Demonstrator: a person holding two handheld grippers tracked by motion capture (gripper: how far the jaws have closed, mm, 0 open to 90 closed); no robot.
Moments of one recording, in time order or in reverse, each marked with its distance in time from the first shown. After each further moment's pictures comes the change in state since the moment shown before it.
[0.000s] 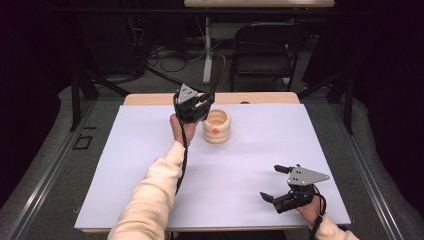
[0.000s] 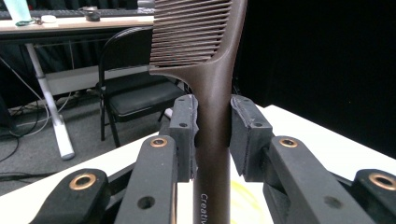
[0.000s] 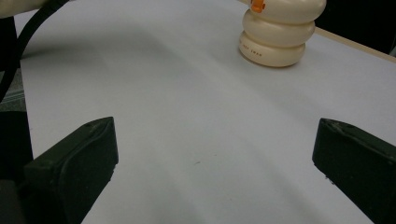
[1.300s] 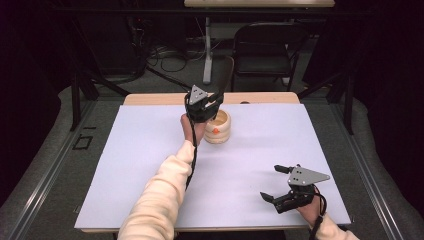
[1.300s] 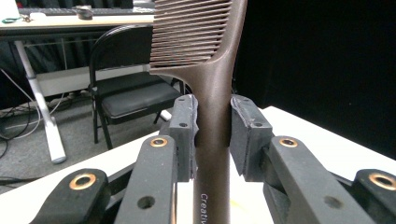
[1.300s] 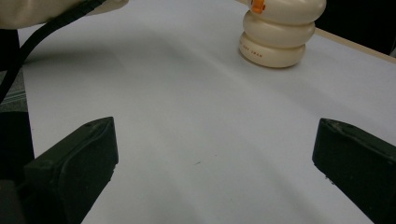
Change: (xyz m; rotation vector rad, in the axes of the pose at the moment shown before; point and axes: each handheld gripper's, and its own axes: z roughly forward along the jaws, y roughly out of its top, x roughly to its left) left arm -0.008 -0.013 0.034 -0.008 -0.010 -0.007; right arm 0.000 0.000 -0.001 -0.005 0.002 0.001
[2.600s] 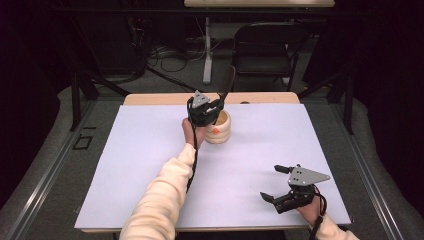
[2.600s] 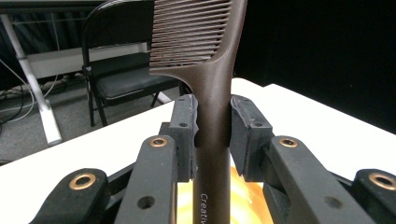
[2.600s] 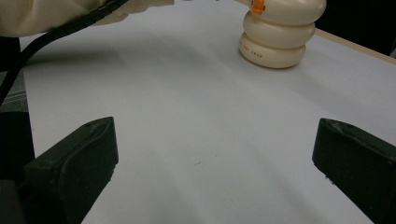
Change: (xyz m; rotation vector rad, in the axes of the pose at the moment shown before) left arm 0.003 -0.021 0.009 0.069 0.000 -0.007; right arm 0.000 0.000 0.000 -0.002 0.001 -0.002
